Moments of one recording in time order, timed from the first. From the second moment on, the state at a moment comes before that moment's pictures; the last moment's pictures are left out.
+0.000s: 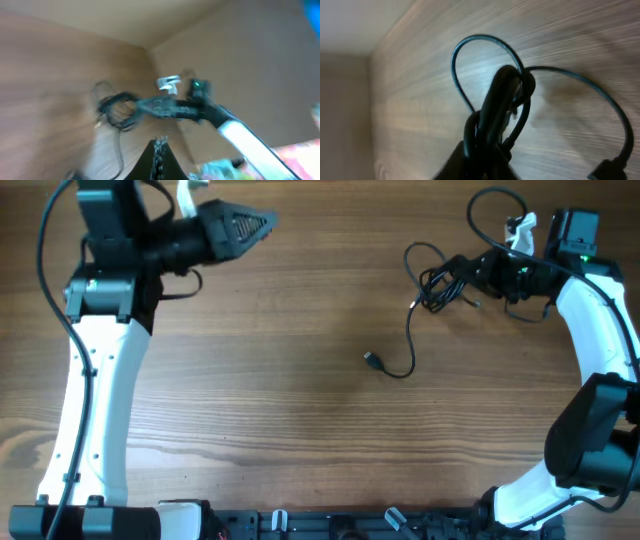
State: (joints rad) left arm -0.04 1.51 1.51 -0.49 0.97 -0.58; right arm -0.19 1.81 1.40 -0.69 -0.73 0.25
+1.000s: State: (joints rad) left arm -0.49 1.97 1.51 -0.51 0.35 -0.70; right arm 0.08 1.83 1.40 -0.71 -0.40 0.33
